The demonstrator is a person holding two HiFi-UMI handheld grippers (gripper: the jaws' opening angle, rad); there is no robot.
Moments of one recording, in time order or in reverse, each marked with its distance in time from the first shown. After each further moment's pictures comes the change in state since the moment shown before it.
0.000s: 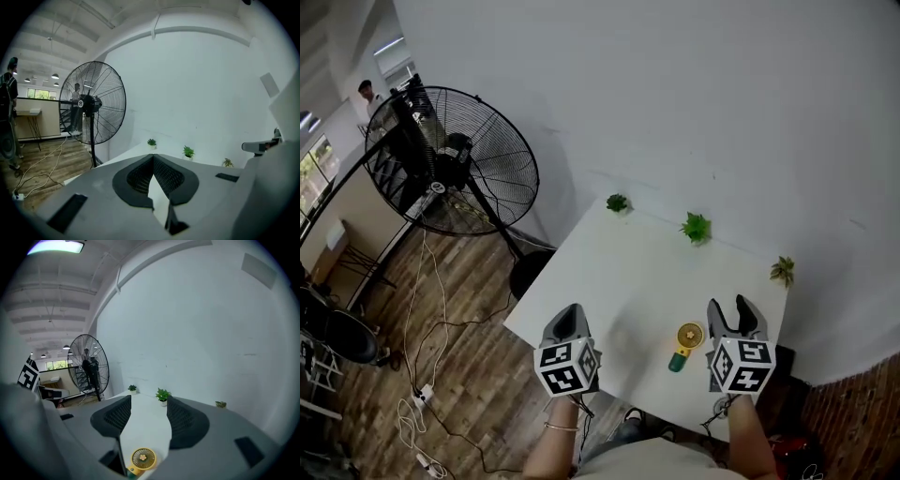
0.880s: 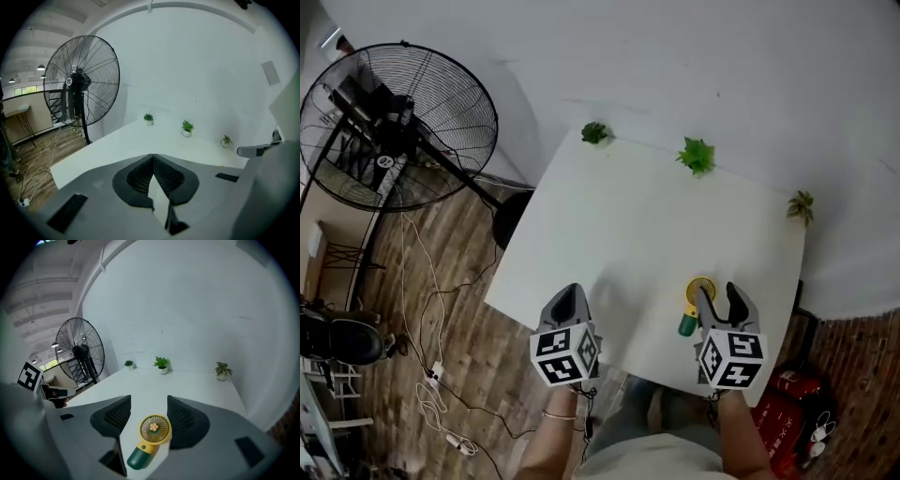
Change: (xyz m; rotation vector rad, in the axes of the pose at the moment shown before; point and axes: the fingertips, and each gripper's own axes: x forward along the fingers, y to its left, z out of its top) left arm 0.042 0.013 -0.081 0.043 0.241 -0.070; right arm 0.023 0.029 -0.109 0.120 0.241 -0.058
